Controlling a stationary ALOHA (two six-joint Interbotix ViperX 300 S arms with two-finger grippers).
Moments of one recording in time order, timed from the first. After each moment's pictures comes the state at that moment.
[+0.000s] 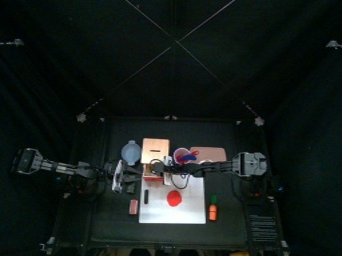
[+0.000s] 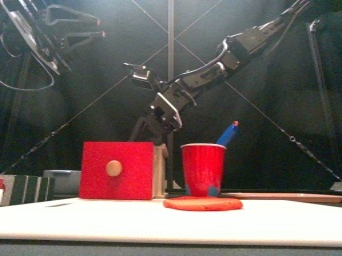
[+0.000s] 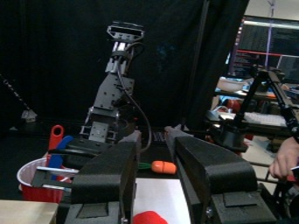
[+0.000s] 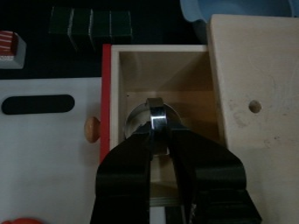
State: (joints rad) left arm -0.04 -0.58 1.25 0.01 -0.92 -0.15; right arm -0.13 0.30 0.29 -0.14 0.09 0.00
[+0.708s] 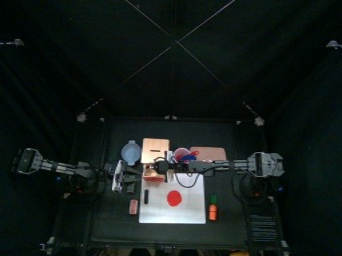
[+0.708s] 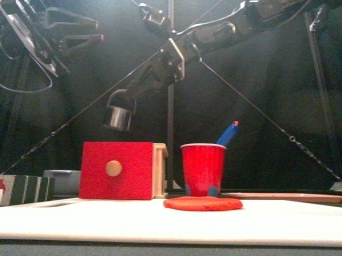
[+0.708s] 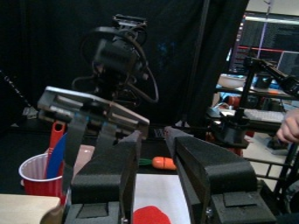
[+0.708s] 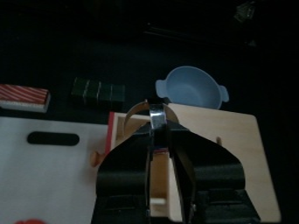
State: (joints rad) left arm -0.03 -0.58 1.26 0.01 -0.92 -0.14; right arm -0.10 -0.05 0.38 -0.33 0.19 0.01
